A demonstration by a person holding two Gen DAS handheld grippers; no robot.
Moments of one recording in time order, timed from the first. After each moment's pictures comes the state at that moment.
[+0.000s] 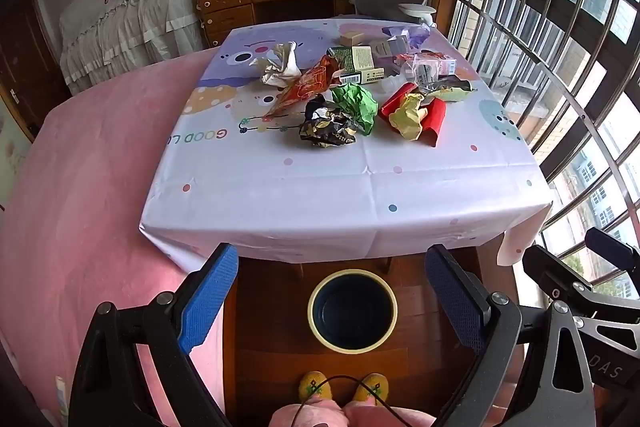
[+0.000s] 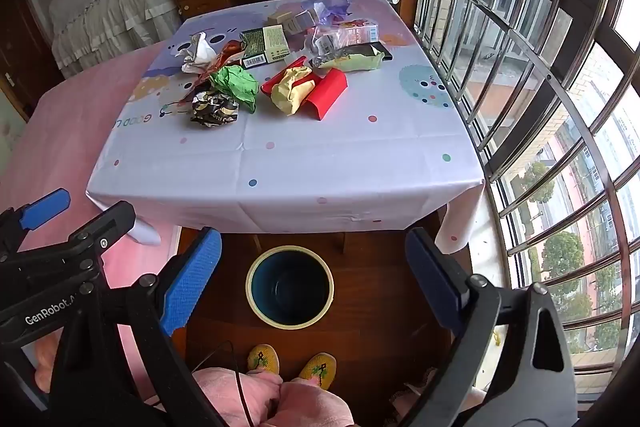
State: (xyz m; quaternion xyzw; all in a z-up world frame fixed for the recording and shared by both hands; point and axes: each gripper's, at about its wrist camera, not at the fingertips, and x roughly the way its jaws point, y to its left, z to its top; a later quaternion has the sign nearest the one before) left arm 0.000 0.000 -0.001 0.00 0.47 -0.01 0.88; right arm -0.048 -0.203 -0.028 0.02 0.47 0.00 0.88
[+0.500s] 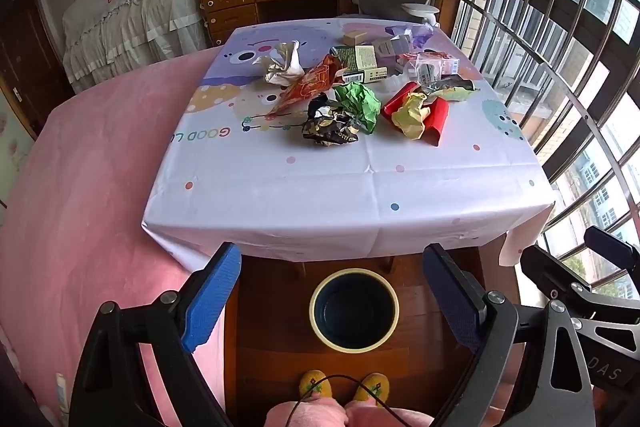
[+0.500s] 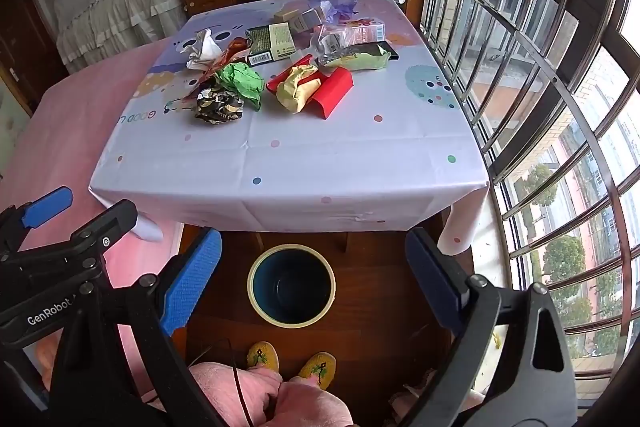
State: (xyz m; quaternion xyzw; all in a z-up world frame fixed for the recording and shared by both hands) left arm 0.006 0.007 -0.001 0.00 0.48 0.00 0.88; right arm -0.043 -0.197 -0.028 0.02 0.48 0.00 0.88
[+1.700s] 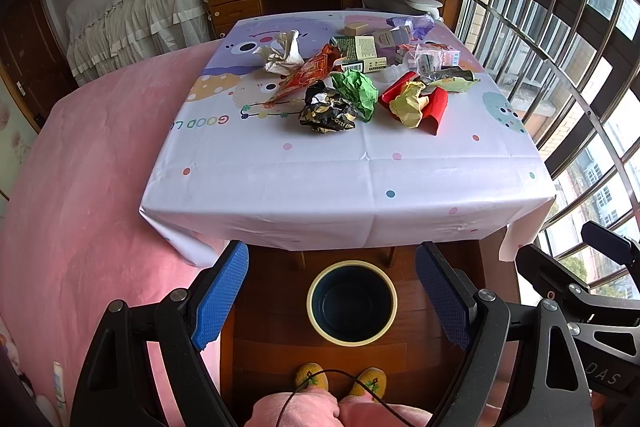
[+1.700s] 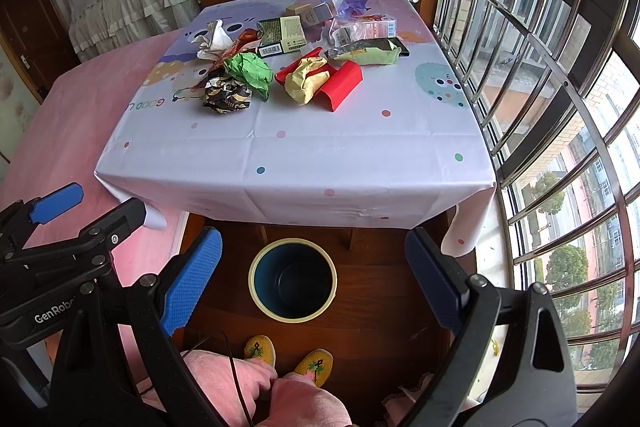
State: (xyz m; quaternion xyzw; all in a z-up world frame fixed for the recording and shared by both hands) left arm -0.006 -0.005 -0.010 0.00 0.48 0.01 0.88; right arm -0.047 -0.203 -0.036 0.01 0.48 0.03 0.88
